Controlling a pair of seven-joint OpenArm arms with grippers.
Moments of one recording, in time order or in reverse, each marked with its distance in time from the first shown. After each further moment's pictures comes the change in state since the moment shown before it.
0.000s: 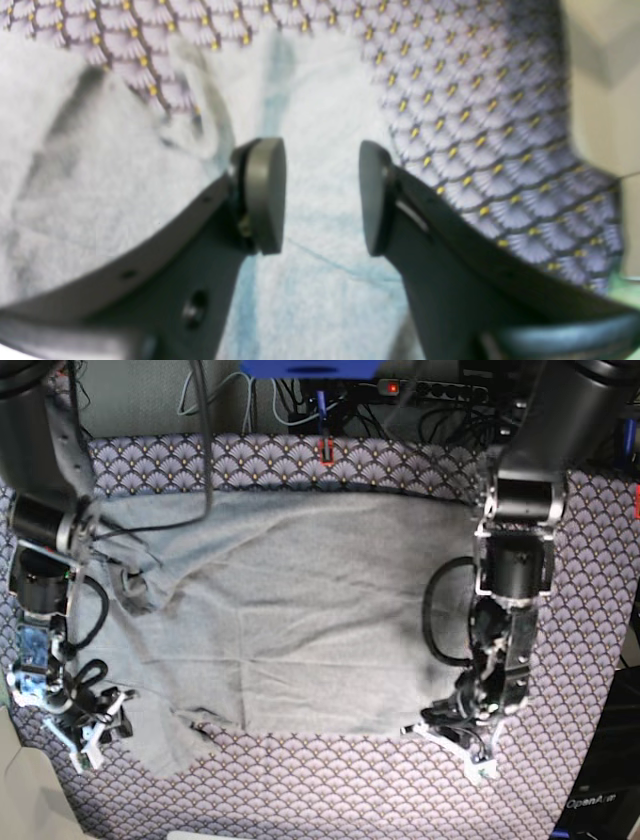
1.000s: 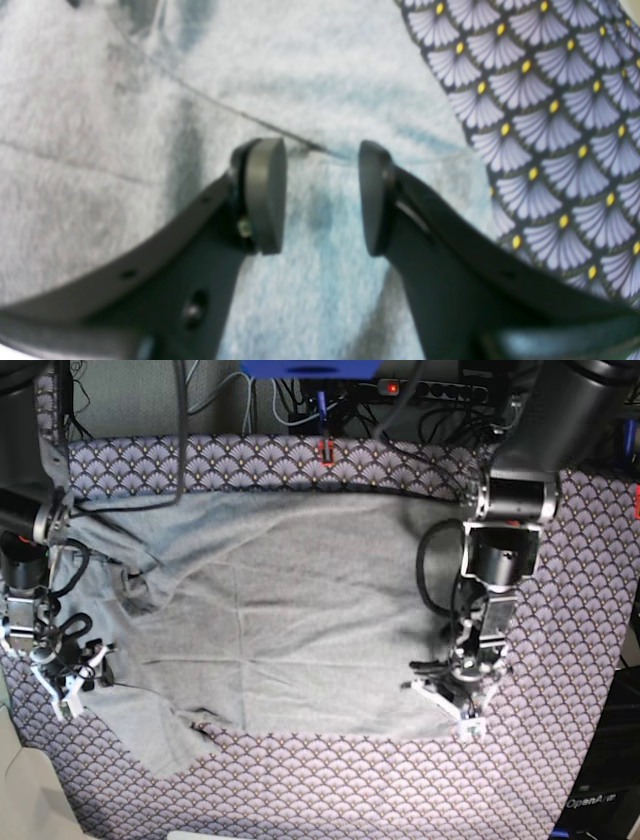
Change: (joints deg) left arm 2.1 1.1 -0.4 -15.6 8.9 -0.3 -21.4; right arm -2.8 4.9 -1.6 -11.8 0.2 -2.1 7.9
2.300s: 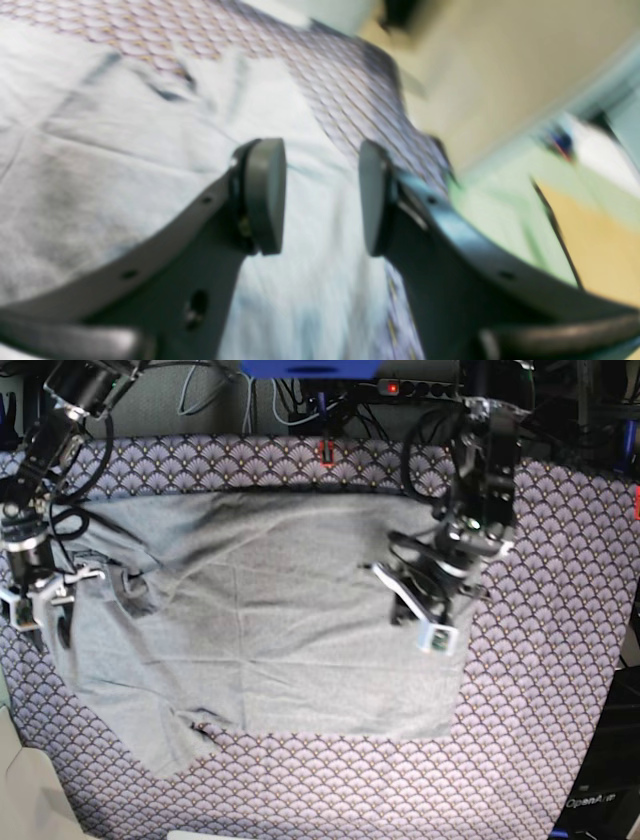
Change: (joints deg) left arm 39.4 -0.8 5.5 70.1 -4.1 -8.1 31.3; right arm -42.5 -19.4 28.6 74.9 1.1 2.4 -2.0
